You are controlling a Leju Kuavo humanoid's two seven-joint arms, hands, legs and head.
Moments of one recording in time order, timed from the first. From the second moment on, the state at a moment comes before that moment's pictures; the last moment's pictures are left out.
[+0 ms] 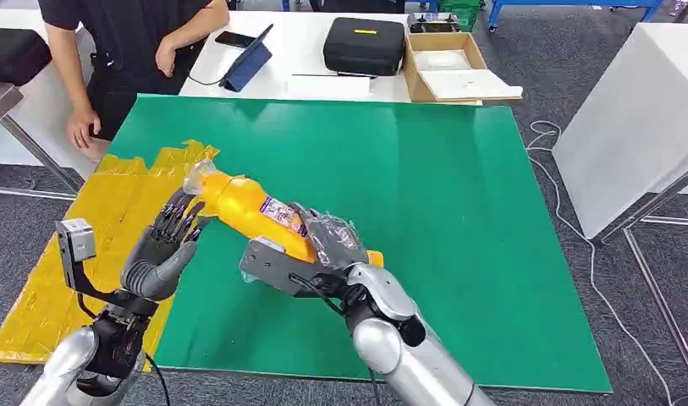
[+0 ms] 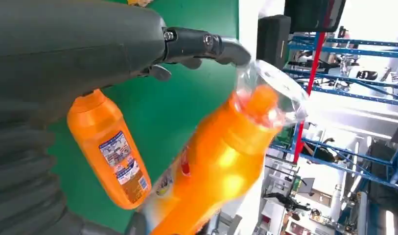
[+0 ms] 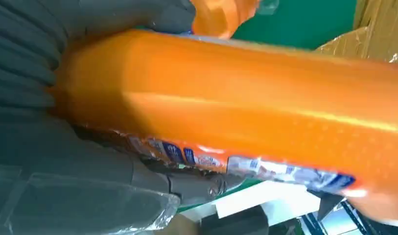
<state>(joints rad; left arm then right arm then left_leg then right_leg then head) -0.08 0.34 -0.24 -1.71 0.62 0.00 -0.13 -0.42 0.18 0.79 -1.33 0.79 0.20 0.43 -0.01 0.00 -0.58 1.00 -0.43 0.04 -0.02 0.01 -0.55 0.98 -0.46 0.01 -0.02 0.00</state>
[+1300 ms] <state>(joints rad) -0.12 0.34 -0.18 -1.56 0.98 -0.18 0.03 -0.37 0.14 0.90 -1.43 1.19 0.05 0.50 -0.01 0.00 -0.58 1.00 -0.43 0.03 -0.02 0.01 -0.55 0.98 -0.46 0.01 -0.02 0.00</state>
